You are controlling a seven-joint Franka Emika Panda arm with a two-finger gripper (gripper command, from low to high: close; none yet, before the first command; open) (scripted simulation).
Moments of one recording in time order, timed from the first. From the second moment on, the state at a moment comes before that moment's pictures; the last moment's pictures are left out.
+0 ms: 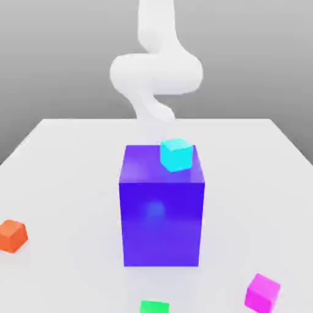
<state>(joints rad) 0.03 -0.71 0.00 -2.30 0.00 2.33 0.76</state>
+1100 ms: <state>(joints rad) 0.31 0.49 0.08 -2.32 -0.12 2.80 0.39</state>
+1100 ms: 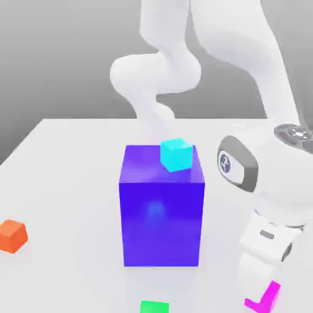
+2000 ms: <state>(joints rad) 0.03 0.39 -0.03 -2.28 0.03 2.67 0.18</state>
